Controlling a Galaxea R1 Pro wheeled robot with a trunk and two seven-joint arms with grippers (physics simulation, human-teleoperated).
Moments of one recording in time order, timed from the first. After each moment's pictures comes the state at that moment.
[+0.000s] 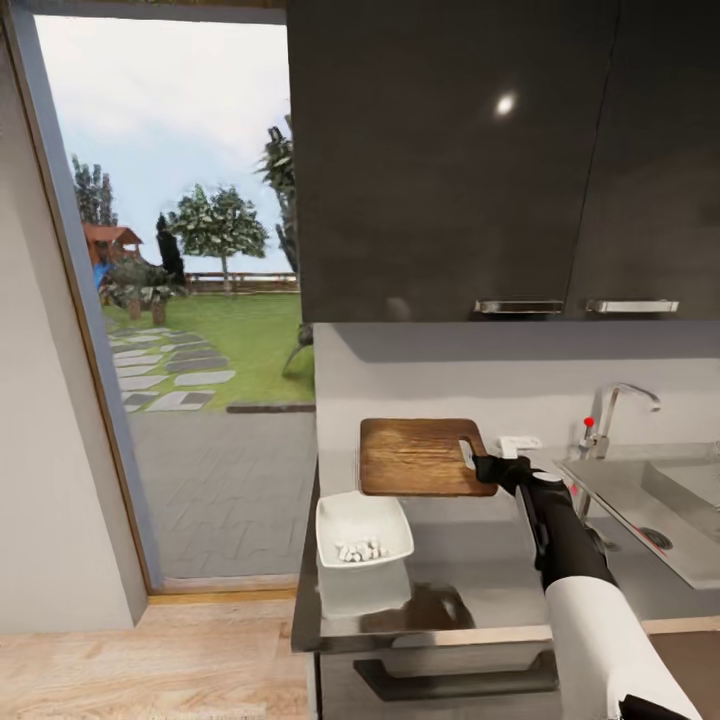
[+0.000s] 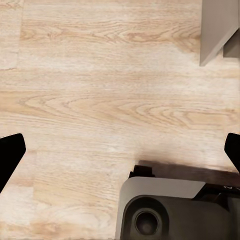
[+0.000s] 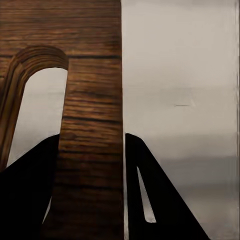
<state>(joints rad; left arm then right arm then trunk) -0.19 0.00 -0.15 0.08 0.19 -0.33 0.15 -0.74 0.04 -0.33 -0.94 0.33 0.43 0.25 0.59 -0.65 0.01</state>
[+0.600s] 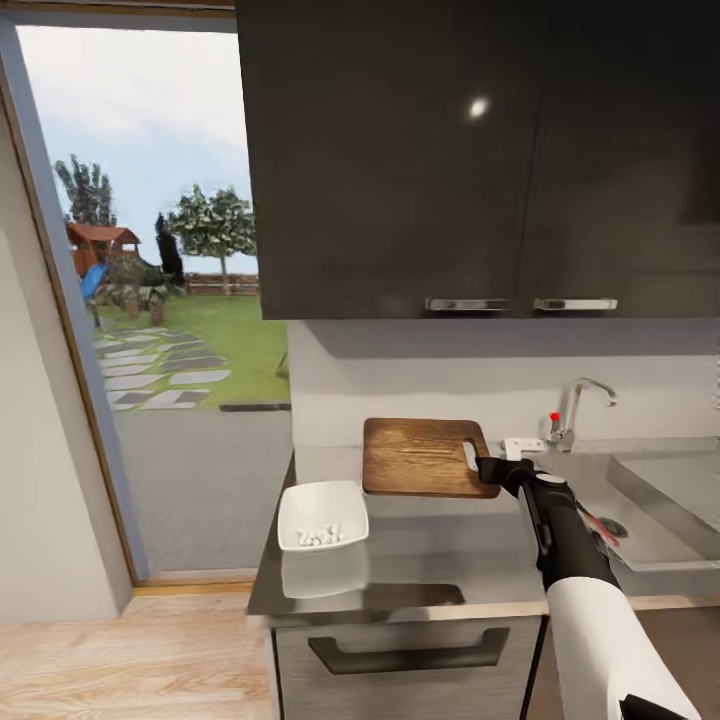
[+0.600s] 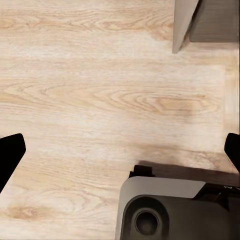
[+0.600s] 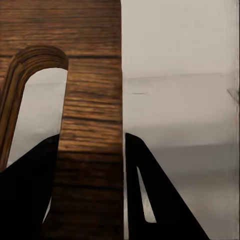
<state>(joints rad) -0.19 0.00 -0.15 0.08 0.19 -0.33 0.15 -0.74 0.05 -0.36 -0.94 0.33 0.43 0.25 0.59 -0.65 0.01</state>
